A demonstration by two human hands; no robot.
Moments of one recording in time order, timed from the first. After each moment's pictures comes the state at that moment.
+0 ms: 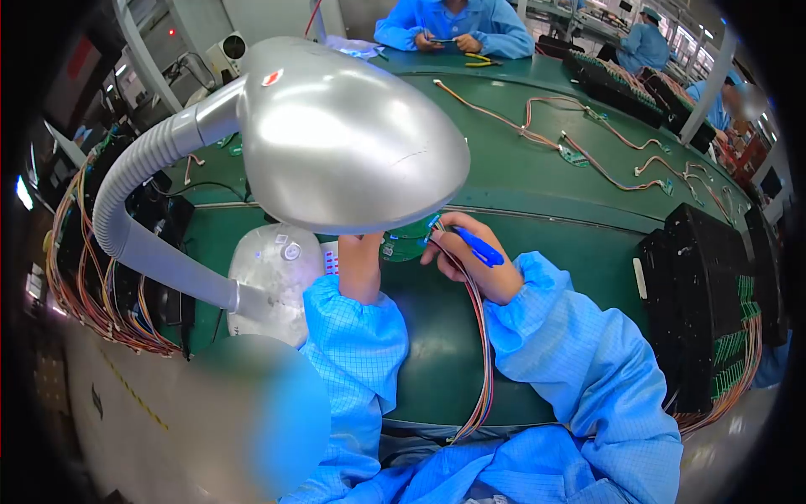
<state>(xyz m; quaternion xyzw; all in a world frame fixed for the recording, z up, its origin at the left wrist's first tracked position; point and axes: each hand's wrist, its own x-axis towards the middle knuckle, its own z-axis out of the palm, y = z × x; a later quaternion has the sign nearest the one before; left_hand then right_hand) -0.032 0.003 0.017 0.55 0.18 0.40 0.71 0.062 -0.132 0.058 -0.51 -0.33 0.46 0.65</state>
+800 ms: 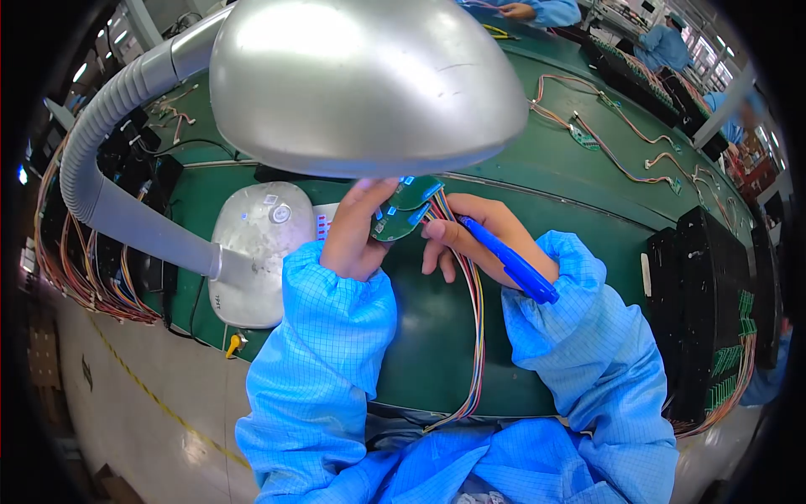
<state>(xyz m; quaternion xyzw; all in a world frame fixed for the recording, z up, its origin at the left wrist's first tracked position) -0.045 -0.013 0.056 0.38 0.17 0.23 0.88 0.053 -0.138 0.093 -0.56 -0.45 0.48 0.51</state>
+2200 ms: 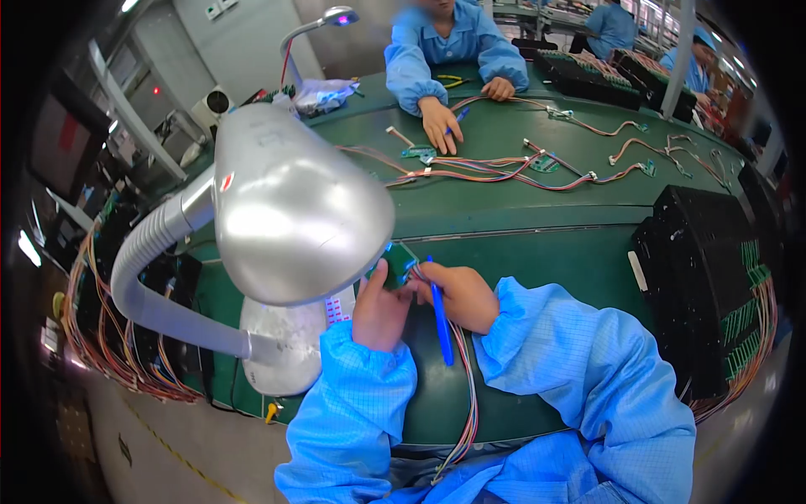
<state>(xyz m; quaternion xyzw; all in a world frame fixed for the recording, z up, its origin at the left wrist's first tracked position) -0.030 -0.034 0.030 0.29 0.14 0.25 0.91 0.062 -0.135 0.037 -0.68 -0.54 0.13 0.48</state>
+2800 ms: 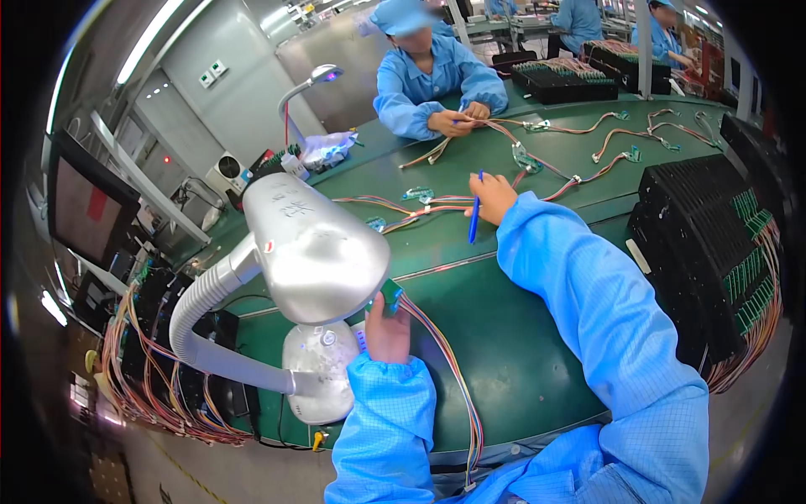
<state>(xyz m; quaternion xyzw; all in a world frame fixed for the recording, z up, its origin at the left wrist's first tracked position) -0.036 -0.010 0.022 0.25 0.18 0.35 0.89 0.245 -0.107 0.025 -0.77 -0.51 -0.26 0.28</state>
